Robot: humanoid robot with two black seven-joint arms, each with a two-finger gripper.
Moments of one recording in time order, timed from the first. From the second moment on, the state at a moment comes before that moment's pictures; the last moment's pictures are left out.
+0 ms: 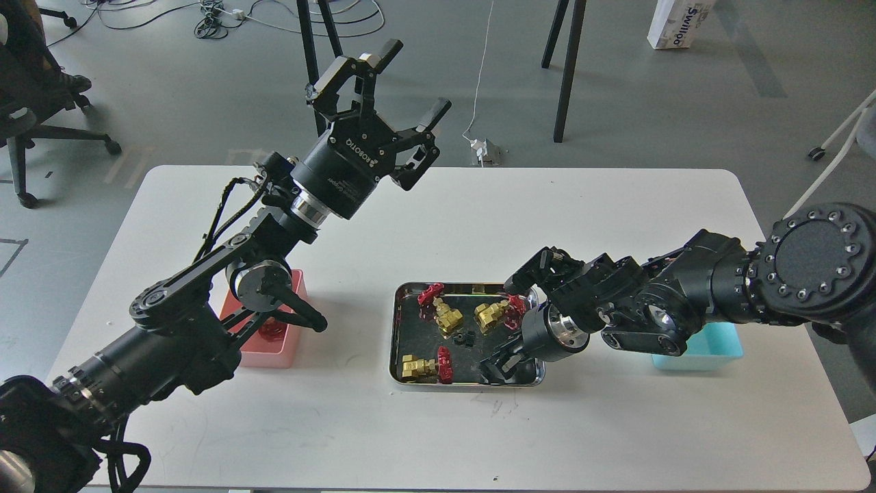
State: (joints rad) left arm -0.67 0.18 -0.73 -1.10 0.35 -0.49 -0.49; right arm 1.33 0.00 -0.94 0.90 -0.94 0.11 0.40
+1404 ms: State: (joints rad) left arm -0.67 0.17 -0.73 -1.09 0.35 -0.49 -0.49; right arm 1.38 0.00 -0.93 0.92 -0.93 0.12 0.42
